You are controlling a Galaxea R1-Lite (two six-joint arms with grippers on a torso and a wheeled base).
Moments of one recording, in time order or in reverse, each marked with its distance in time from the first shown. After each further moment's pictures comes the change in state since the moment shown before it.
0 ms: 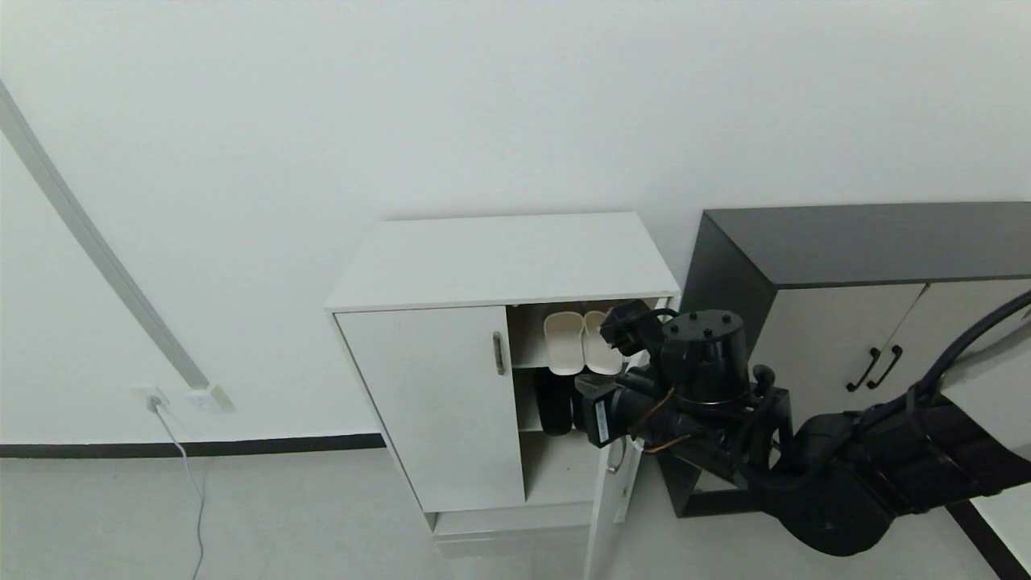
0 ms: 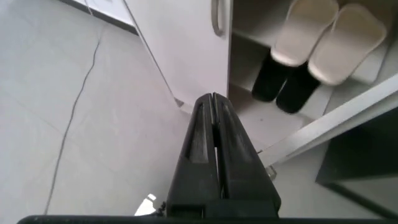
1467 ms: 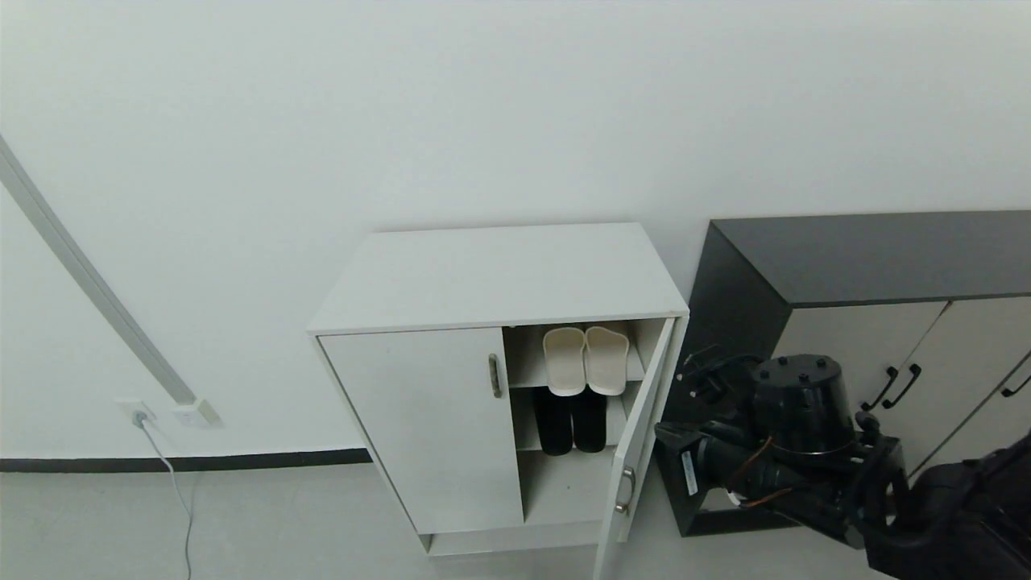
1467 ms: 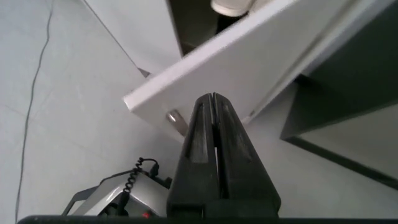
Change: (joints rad) left arm -0.001 0.000 0.000 0.000 0.005 -0.008; right arm -0.087 -0.133 0.320 -0.031 -0.010 -0.015
